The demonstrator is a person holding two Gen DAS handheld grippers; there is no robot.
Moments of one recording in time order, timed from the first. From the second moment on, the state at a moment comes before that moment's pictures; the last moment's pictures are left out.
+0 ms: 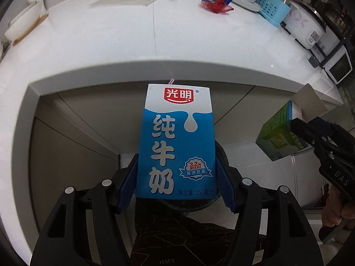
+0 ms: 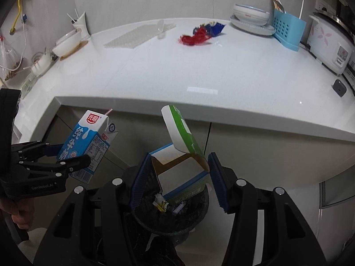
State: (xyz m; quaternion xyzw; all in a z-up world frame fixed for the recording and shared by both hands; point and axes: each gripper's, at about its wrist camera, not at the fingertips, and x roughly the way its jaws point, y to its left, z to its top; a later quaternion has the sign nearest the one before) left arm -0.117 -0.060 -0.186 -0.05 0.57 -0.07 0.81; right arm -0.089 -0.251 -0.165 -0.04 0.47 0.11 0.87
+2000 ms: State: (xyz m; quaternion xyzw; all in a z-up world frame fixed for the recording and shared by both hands) left arm -0.089 -0.111 -0.301 -0.04 0.63 -0.08 0.77; right arm -0.066 -0.274 -0.256 -0.01 0.55 0.04 0.83
